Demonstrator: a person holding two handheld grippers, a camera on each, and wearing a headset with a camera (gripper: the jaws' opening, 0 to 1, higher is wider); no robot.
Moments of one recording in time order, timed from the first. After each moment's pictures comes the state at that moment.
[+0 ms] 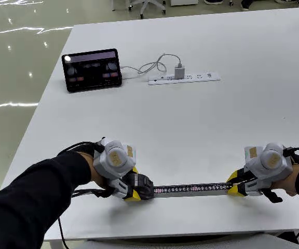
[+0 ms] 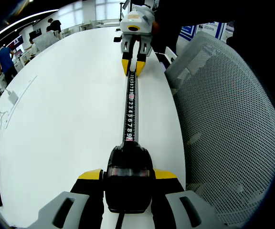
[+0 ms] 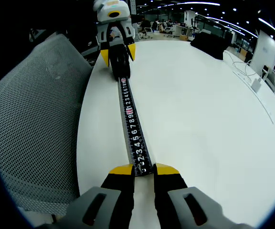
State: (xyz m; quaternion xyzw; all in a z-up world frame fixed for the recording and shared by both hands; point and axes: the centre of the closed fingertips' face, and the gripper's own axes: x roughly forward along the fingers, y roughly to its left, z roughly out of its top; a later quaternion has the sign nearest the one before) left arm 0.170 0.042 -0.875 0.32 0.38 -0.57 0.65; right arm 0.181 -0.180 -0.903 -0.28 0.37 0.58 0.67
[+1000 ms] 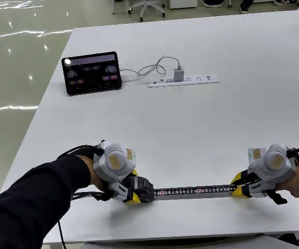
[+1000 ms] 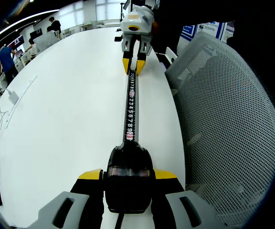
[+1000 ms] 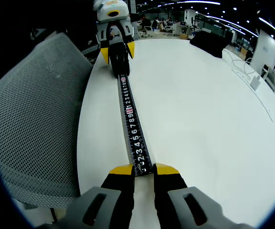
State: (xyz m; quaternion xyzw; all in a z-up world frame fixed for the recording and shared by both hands) left arm 0.170 0.042 -0.875 0.32 0.38 -0.57 0.66; right arm 0.181 -0.191 -0.904 -0.29 0.37 0.58 0.67
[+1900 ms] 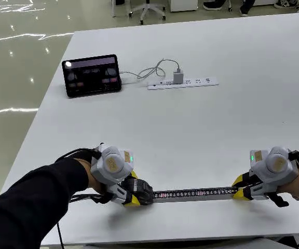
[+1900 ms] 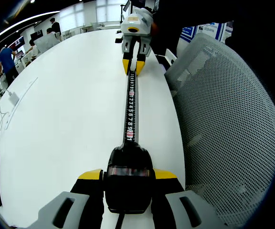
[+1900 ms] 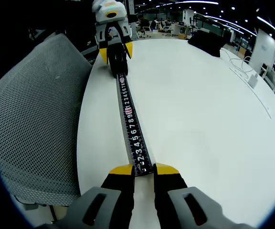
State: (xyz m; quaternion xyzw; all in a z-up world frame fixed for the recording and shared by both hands) left arm 0.169 0.040 -0.875 0.31 0.37 -0.57 0.66; right arm 0.182 -0.196 -0.902 -0.28 0.37 0.57 0.67
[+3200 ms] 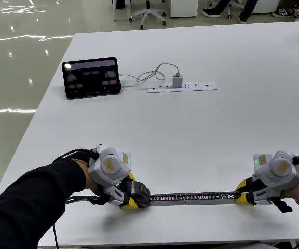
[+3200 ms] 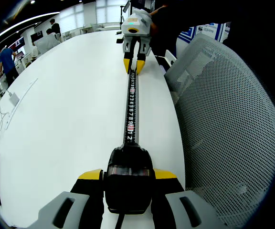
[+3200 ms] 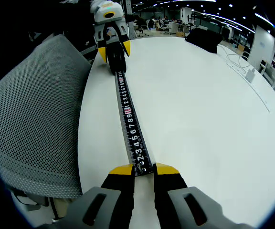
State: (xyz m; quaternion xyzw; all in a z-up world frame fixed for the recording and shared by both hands) left arm 0.169 0.039 -0.874 0.31 0.37 -0.57 0.67; right arm 0.178 -0.211 -0.901 -0.28 0.38 0.57 0.68
